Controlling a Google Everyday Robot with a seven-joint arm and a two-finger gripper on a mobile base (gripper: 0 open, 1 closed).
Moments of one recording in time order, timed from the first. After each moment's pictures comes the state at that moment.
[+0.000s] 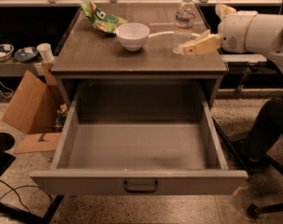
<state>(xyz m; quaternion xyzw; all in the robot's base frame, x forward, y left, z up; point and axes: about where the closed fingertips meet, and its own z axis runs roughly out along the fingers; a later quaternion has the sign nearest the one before) 0.672 -0.172 0.971 -0.39 0.68 0.14 0.61</state>
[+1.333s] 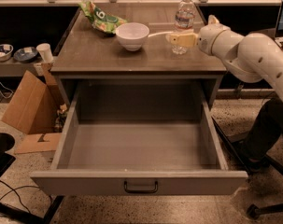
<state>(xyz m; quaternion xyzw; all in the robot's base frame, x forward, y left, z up) 0.799 -0.182 0.920 -0.22 0.68 0.15 0.68</state>
